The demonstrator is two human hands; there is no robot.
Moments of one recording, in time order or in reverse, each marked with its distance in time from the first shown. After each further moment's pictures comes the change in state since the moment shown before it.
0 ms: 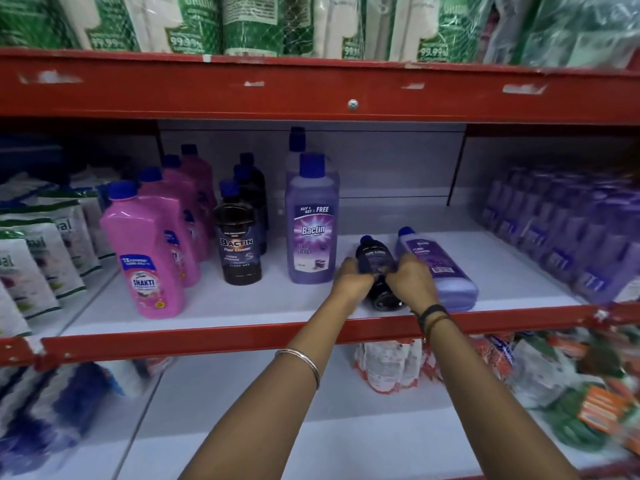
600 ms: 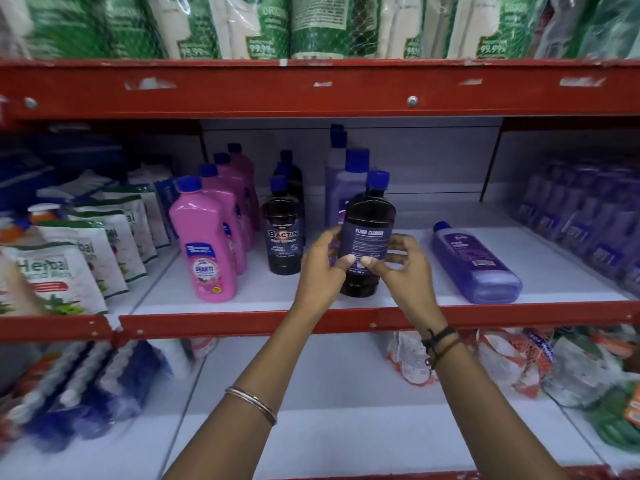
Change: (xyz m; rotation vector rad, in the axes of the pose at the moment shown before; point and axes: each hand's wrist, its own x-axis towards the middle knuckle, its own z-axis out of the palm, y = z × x) left_hand -0.066 -0.011 -0.124 -0.062 0.156 0.476; right_hand -0.074 -0.071 0.025 0.721 0.027 -0.271
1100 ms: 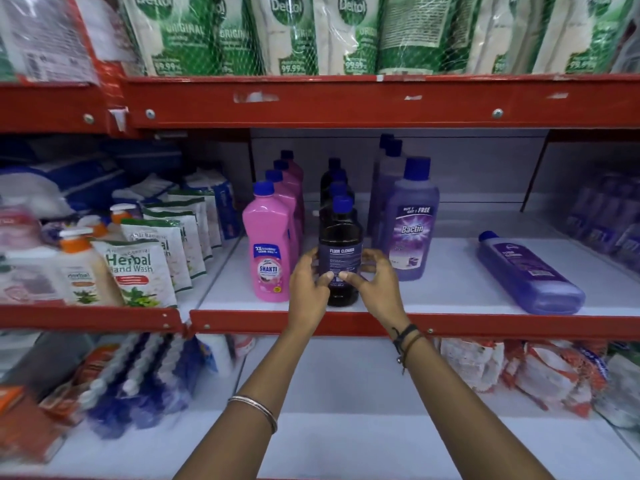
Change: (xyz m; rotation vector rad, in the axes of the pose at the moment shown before) left_hand -0.014 -0.054 -0.096 0.026 0.195 -0.009; right_hand -0.014 0.007 0.124 -0.021 -0.125 -0.011
